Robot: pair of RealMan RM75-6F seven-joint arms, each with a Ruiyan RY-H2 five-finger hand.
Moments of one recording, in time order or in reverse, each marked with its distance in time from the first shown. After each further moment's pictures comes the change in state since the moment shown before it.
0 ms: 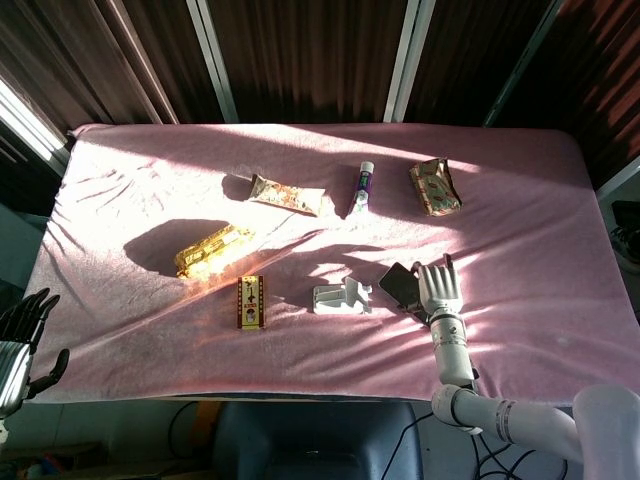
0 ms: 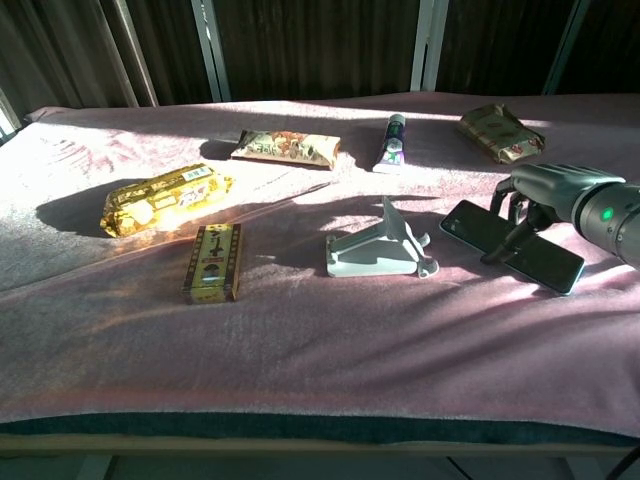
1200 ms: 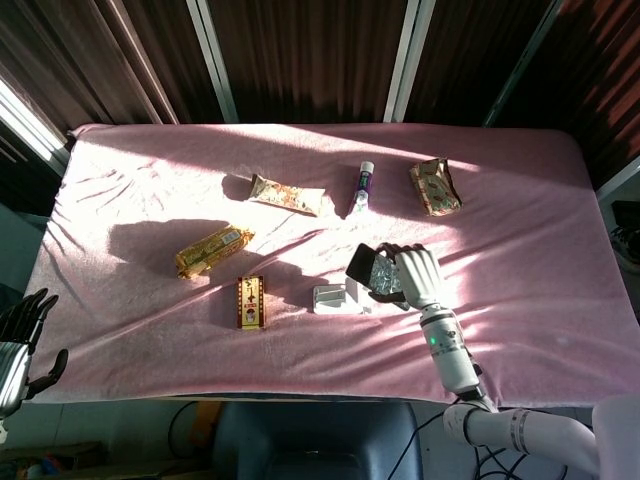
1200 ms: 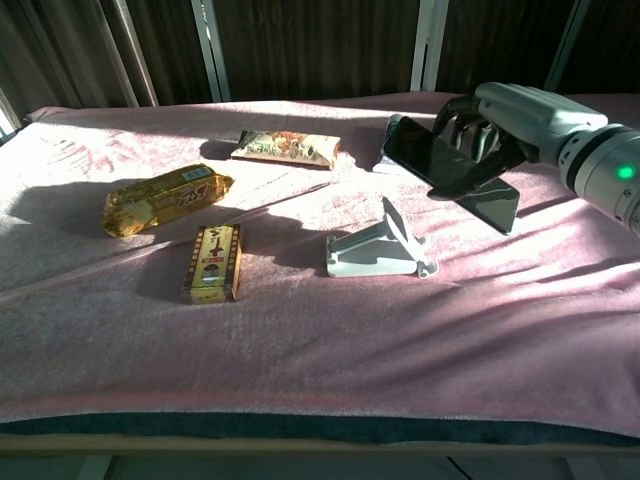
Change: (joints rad) left arm 0.002 -0.001 -0.002 -0.002 -0.006 -0.002 0.007; right arm -0.071 0.042 -0.007 -0.047 -0.569 0.064 0.373
